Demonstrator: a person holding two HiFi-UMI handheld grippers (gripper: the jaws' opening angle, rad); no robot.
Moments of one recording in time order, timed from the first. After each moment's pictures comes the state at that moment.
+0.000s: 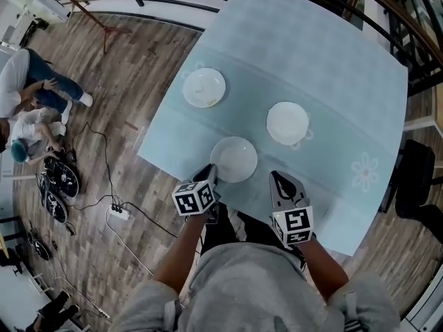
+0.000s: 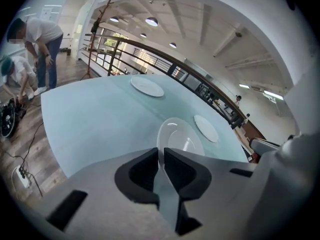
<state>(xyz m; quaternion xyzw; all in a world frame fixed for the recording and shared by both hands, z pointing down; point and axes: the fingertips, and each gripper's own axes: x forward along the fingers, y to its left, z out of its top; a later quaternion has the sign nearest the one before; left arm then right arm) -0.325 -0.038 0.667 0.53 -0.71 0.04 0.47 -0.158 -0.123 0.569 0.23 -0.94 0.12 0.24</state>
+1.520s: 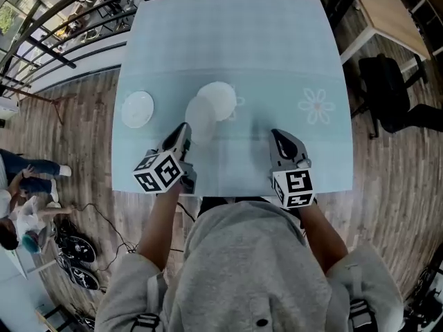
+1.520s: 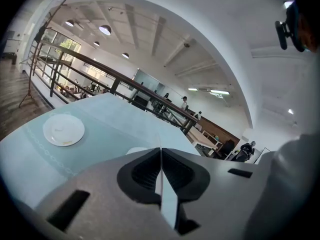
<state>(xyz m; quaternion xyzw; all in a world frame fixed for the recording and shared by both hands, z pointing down) -0.239 -0.171 0.509 0.74 -0.58 -0.01 0.33 0.001 -0.170 0.499 0.47 -0.86 0.09 0.15</state>
